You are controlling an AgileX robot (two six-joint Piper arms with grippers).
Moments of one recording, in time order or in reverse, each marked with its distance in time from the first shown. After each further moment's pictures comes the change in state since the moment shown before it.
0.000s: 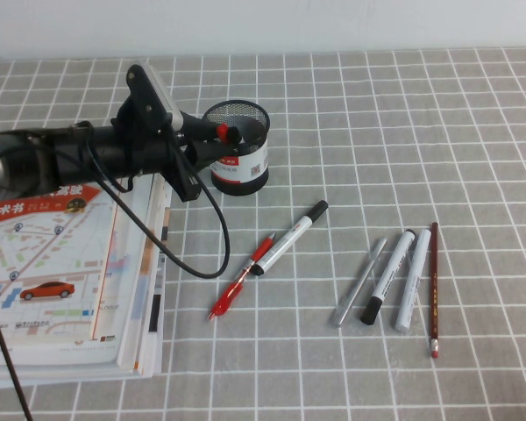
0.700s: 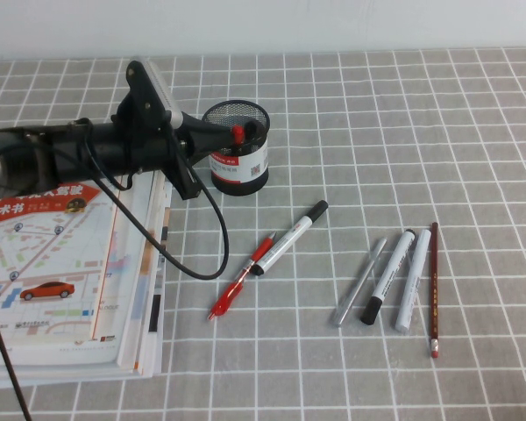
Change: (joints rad) right arm 0.000 0.000 0.000 0.000 0.000 0.000; left arm 0.000 -0.007 0.000 -0.002 0.030 0.010
